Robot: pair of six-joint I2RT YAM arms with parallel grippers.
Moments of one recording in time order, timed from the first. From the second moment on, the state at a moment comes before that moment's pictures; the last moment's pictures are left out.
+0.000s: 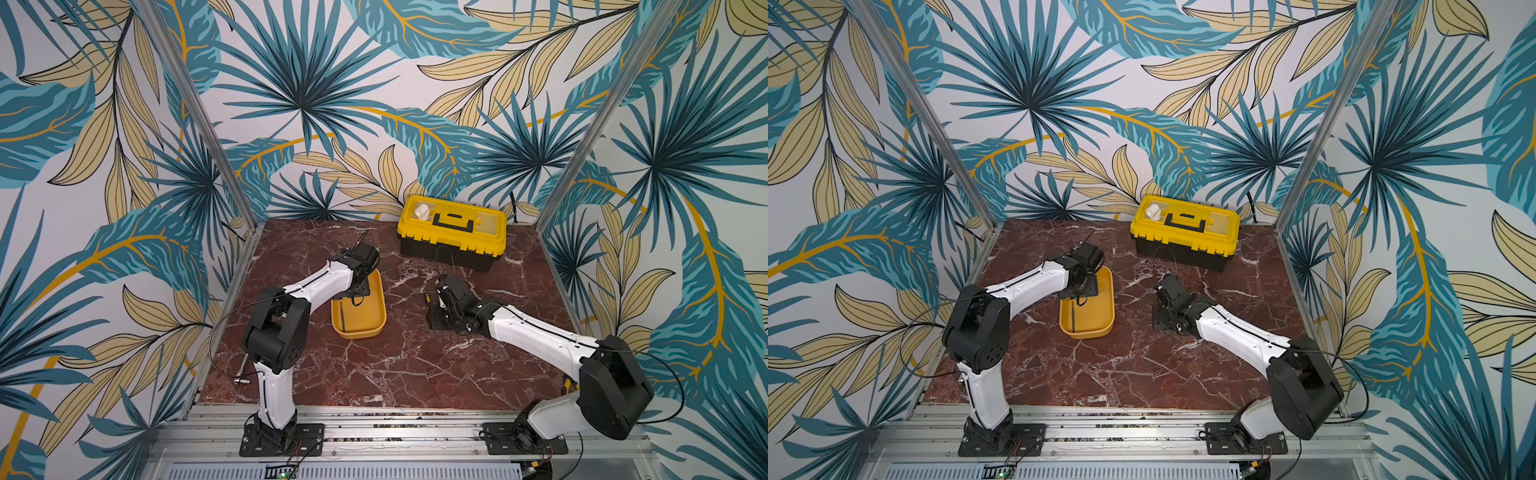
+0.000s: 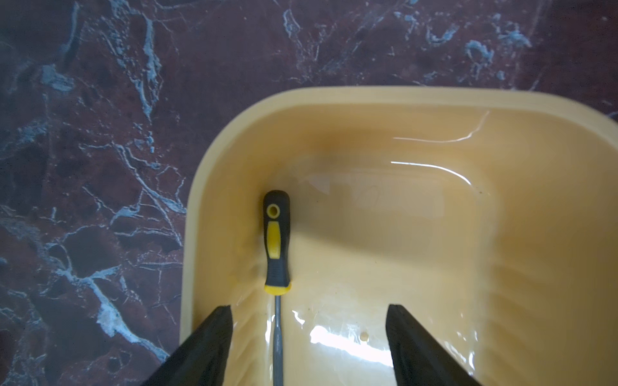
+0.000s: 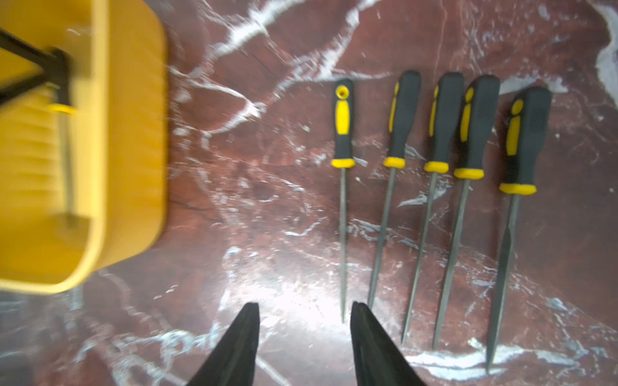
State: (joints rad) left arm -0.44 1.94 1.44 -0.78 -0.36 -0.64; right arm 0.62 1.43 0.95 -0.50 0.07 0.54
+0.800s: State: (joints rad) left arm -0.41 2.11 1.55 -0.79 -0.43 -0.70; right arm 0.62 1.23 0.92 -0.52 -0.13 0.49
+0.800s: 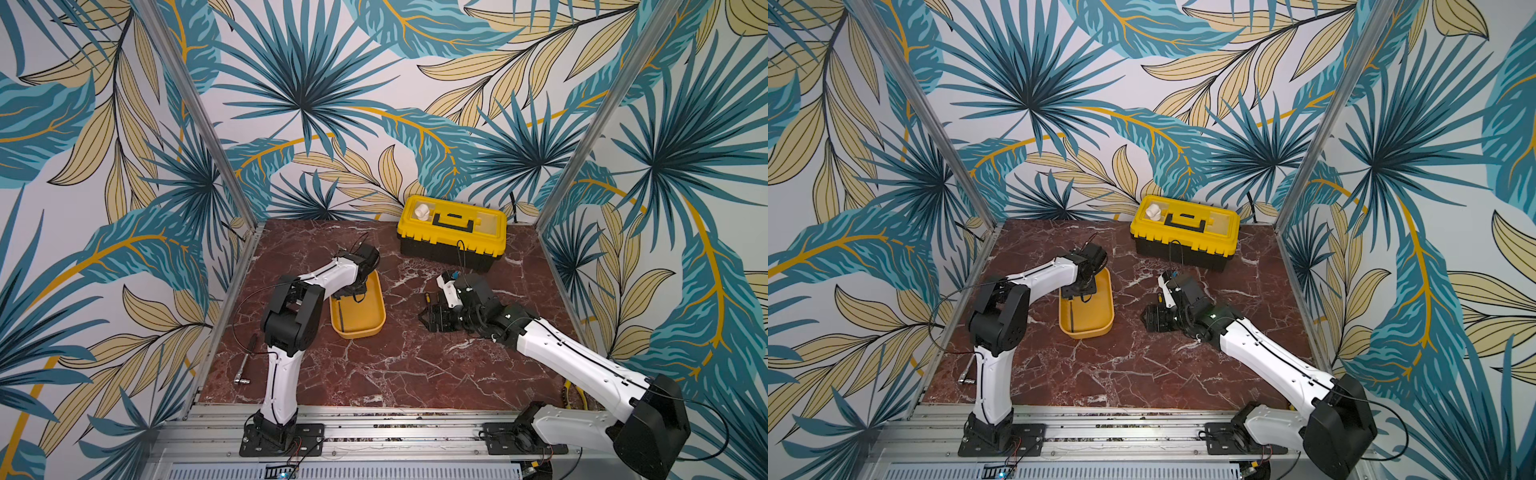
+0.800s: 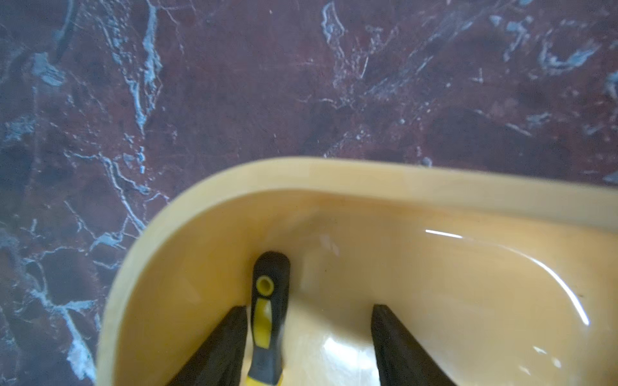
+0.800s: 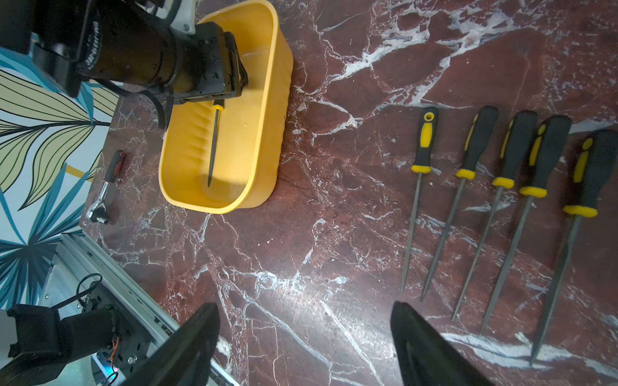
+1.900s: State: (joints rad) left arm -0.40 2.11 1.52 -0.59 -0.26 -0.64; right arm 0.61 1.19 0.87 -0.52 -0.13 0.49
